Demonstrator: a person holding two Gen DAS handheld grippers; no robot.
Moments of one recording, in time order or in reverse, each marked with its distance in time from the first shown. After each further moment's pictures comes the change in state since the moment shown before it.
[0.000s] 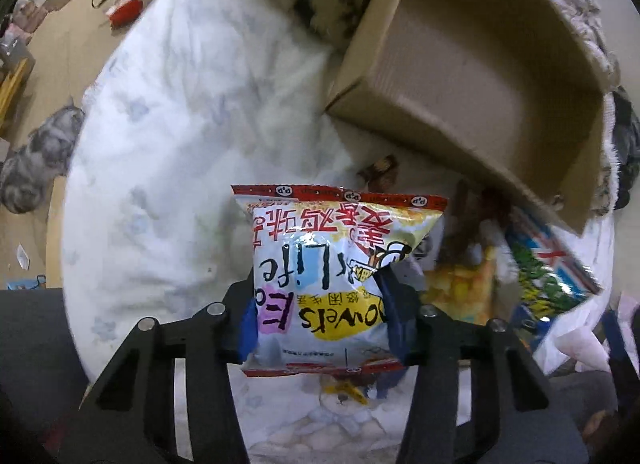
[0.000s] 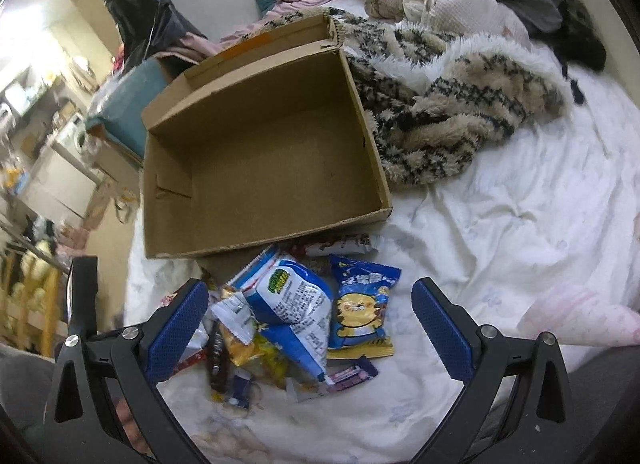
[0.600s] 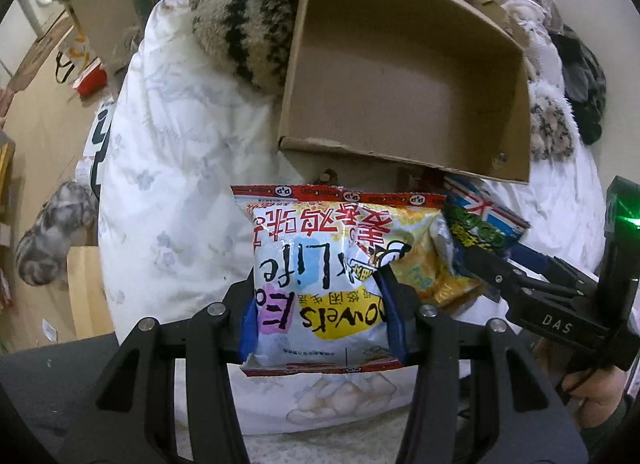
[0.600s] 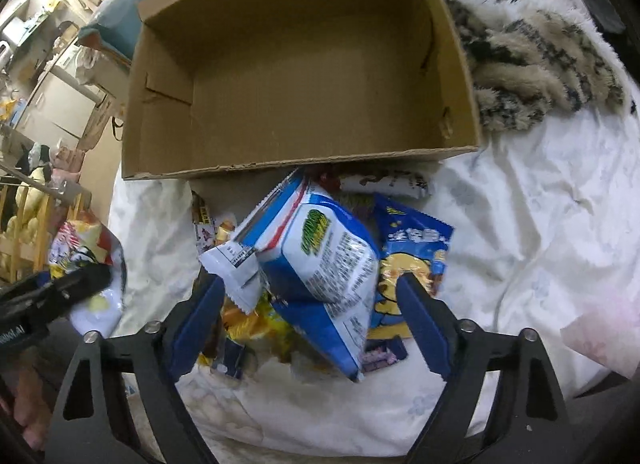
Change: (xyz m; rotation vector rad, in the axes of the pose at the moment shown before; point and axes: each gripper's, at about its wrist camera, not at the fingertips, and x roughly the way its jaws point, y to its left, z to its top) left arm -0.058 -0.034 -0.003 0.240 -0.032 -0.025; right arm 0.078 0.035 -0.013 -0.145 0.305 -0.018
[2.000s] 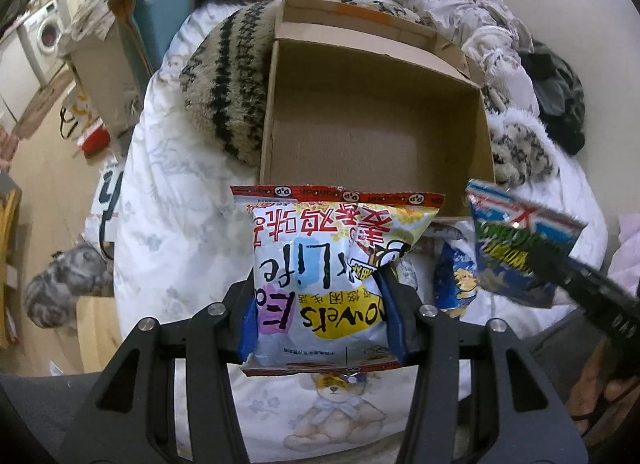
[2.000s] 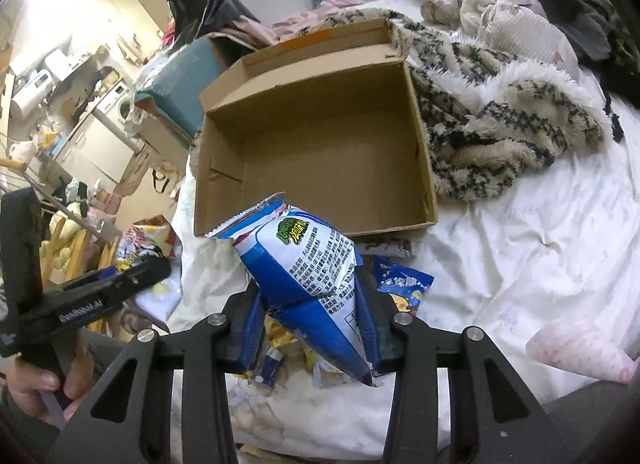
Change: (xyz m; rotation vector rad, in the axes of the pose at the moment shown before) left arm -0.036 -0.030 0.006 0.098 -0.213 0.003; right arm -0.095 -0.017 -0.012 -0.010 -0.272 0.110
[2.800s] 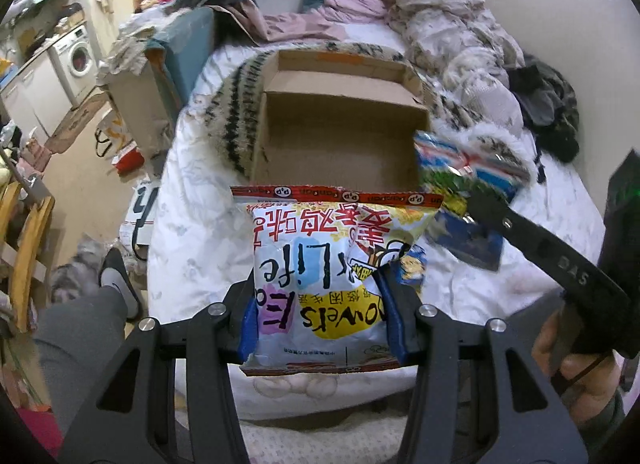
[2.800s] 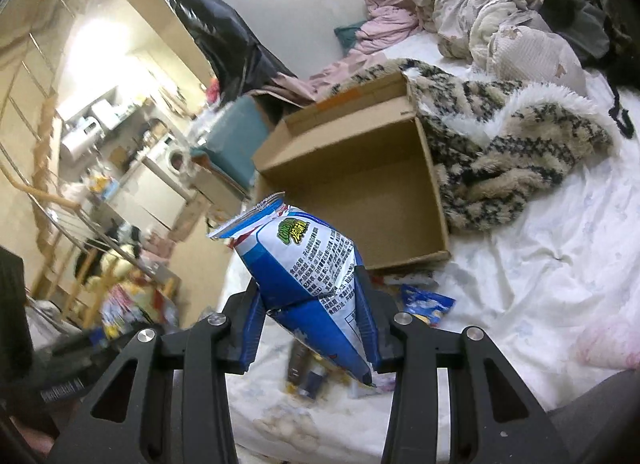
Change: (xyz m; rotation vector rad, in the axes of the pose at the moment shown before) left arm -0.109 -0.081 -0.038 0.005 -0.105 0.090; right arm -0.063 -0.012 -0.005 0.036 -0.188 0.215
